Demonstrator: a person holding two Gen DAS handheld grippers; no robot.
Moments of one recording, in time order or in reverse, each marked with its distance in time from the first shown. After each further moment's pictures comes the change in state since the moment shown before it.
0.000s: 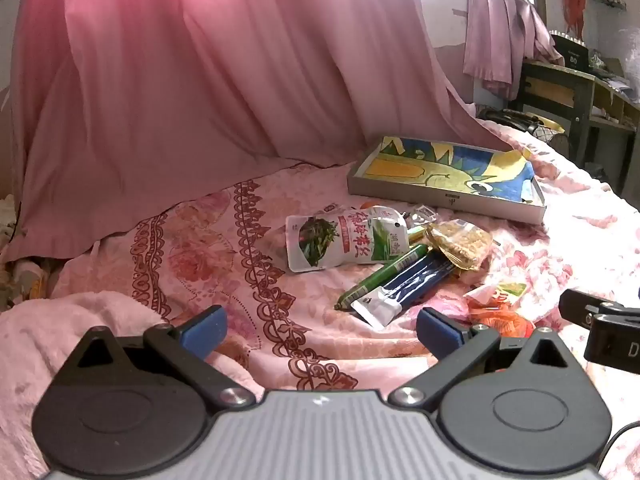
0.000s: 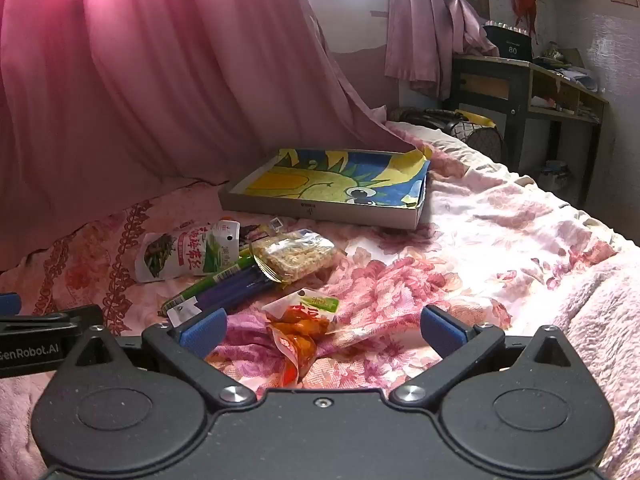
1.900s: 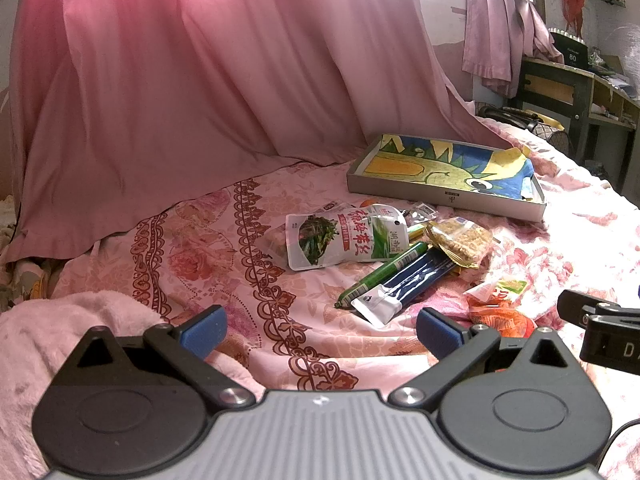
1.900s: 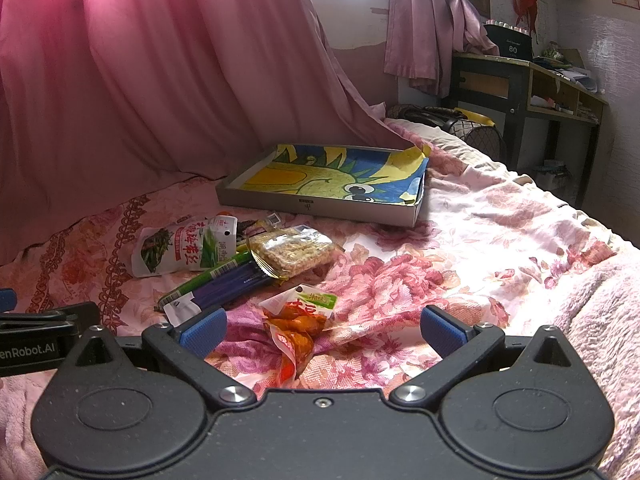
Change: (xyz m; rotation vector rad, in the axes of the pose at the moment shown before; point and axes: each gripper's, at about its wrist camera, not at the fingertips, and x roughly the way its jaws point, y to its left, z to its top) left arm 0.000 0.000 0.000 0.001 0.004 0.000; right arm 0.002 0.001 -0.001 -0.010 0.008 -0.007
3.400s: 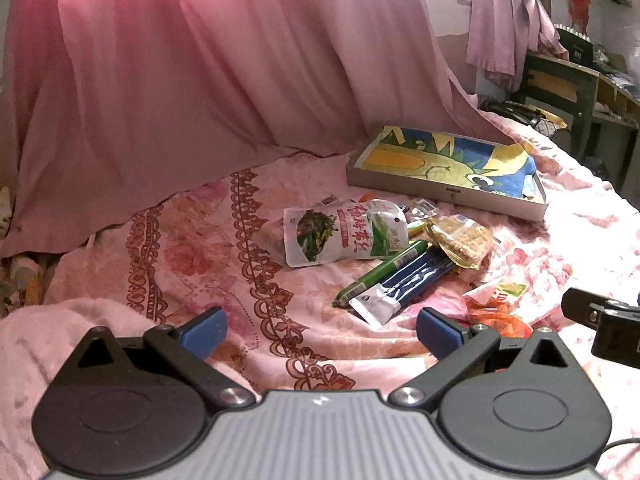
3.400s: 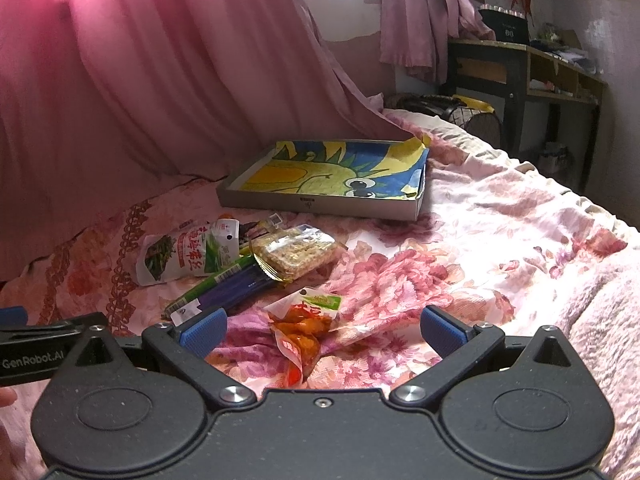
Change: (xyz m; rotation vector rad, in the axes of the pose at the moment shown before) left arm 0.006 0.004 0.012 -0.016 0.045 -0.016; right arm 0.002 -0.006 0.017 0.052 0.035 0.021
